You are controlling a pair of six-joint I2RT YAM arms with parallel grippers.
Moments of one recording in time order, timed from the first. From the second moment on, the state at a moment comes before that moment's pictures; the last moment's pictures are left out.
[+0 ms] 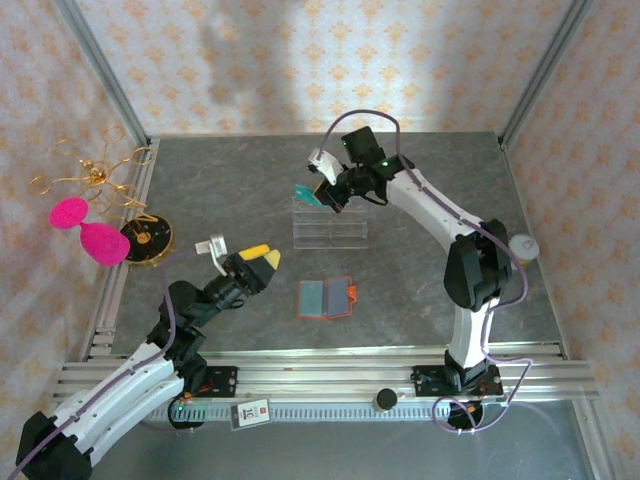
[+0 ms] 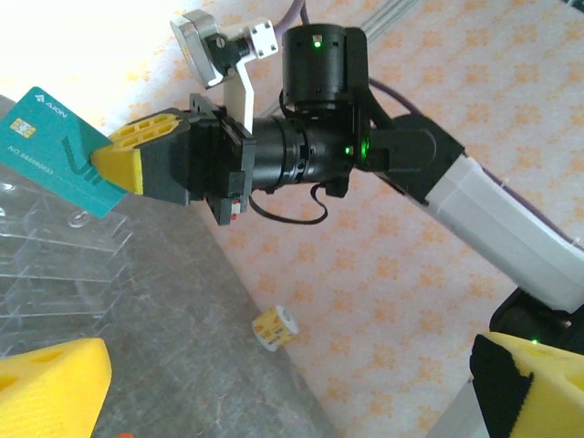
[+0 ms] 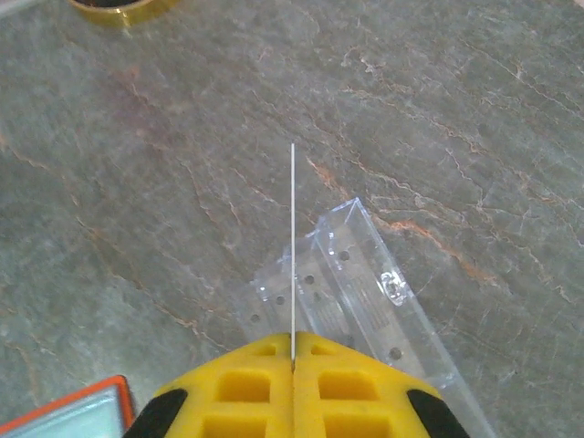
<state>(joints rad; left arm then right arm) -0.54 0.52 0.20 0.48 0.22 -0.91 0.52 1.91 1.73 -0.69 -0.49 -0.45</state>
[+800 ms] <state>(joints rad) -0.52 0.64 0.29 0.36 0.16 -0.82 0.45 2.21 2.05 -0.85 -0.57 -0.78</state>
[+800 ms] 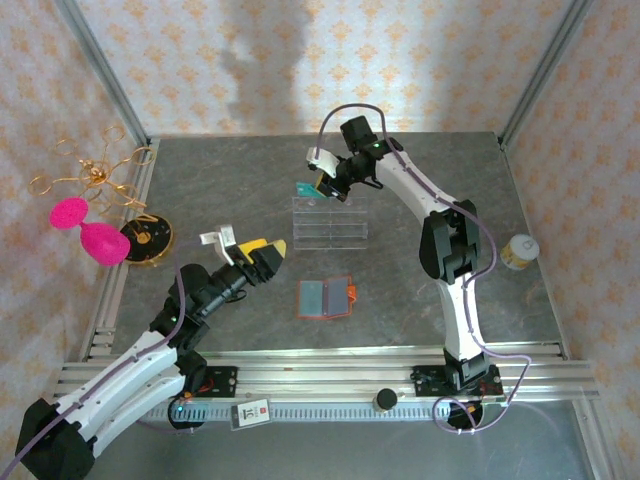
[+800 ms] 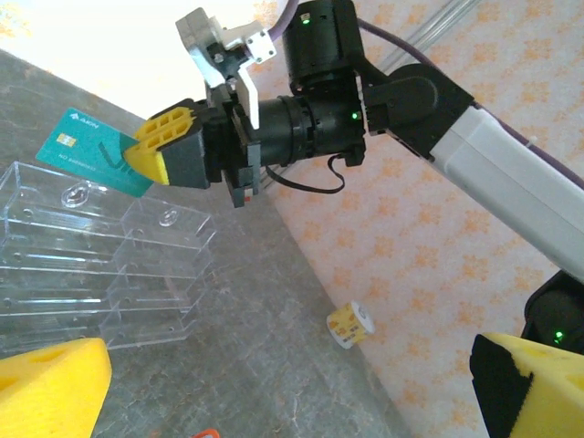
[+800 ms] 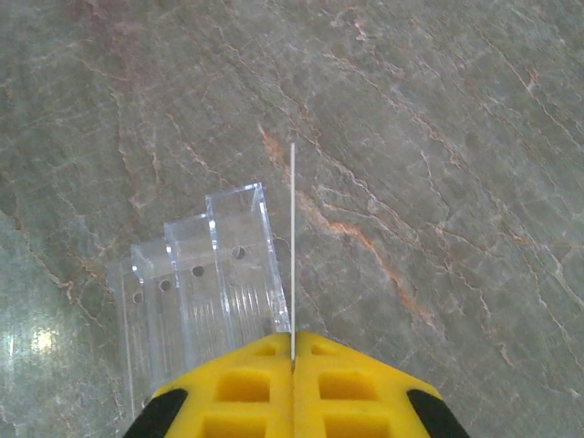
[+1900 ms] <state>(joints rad) -0.49 0.68 0.28 0.39 0.19 -0.84 0.45 2.20 2.02 -0.89 -0.63 -0.85</state>
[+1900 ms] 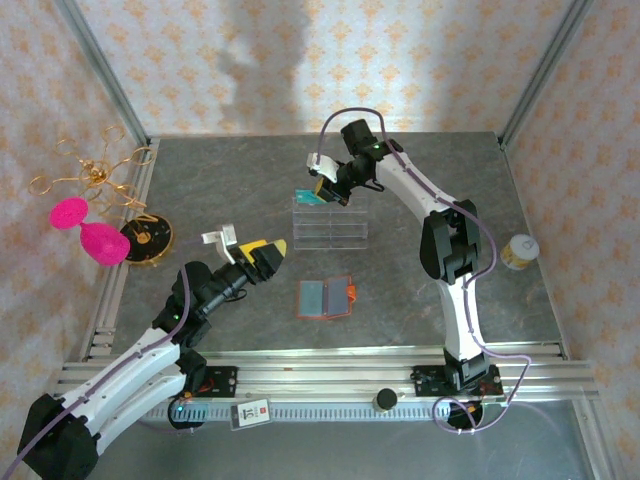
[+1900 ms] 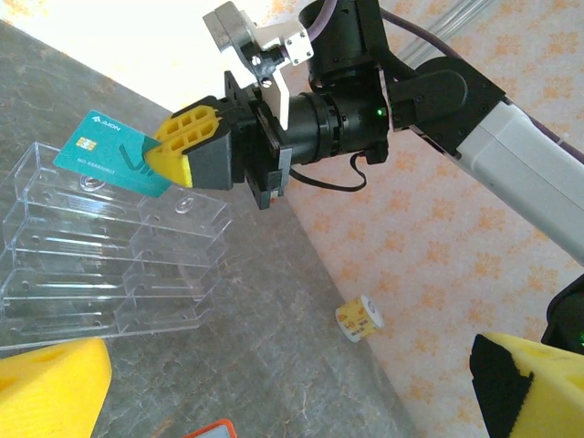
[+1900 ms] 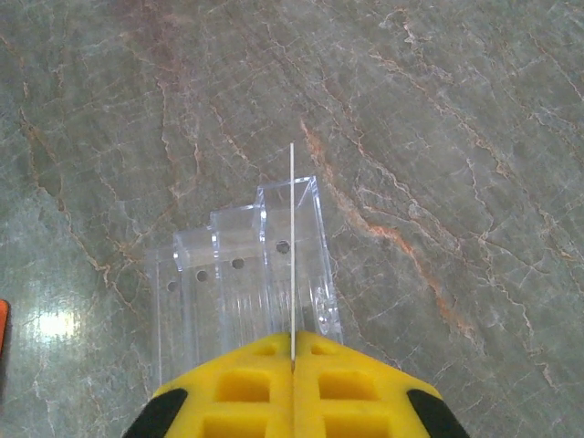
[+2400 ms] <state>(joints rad) -0.49 0.69 0.27 0.42 0.21 -0.86 0.45 2.21 2.02 -0.89 -0.62 -0.80</state>
